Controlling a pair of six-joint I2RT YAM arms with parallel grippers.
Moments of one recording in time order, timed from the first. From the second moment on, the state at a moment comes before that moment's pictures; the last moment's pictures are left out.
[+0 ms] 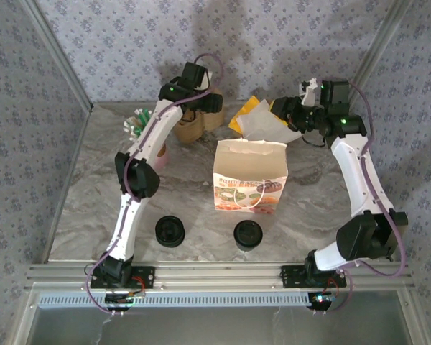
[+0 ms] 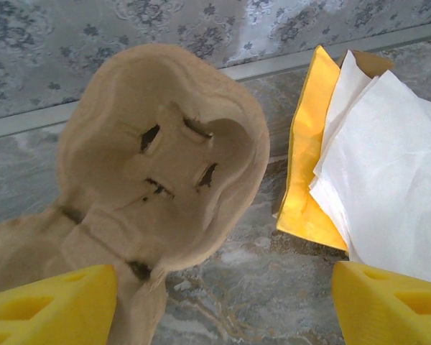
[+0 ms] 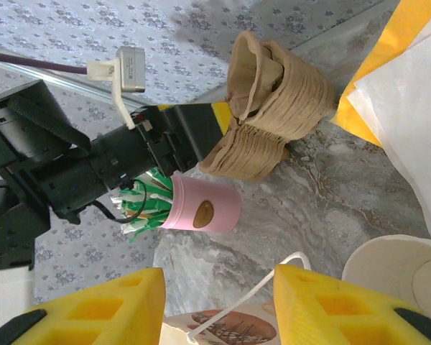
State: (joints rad) left arm -0.48 2.42 2.63 -0.97 0.03 -0.20; right arm 0.06 1.48 1.55 -0.64 -0.70 0.64
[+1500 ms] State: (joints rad) left arm -0.45 2.58 2.69 -0.79 0.14 -0.18; right arm 0.08 1.57 1.55 -0.60 -0.73 0.64
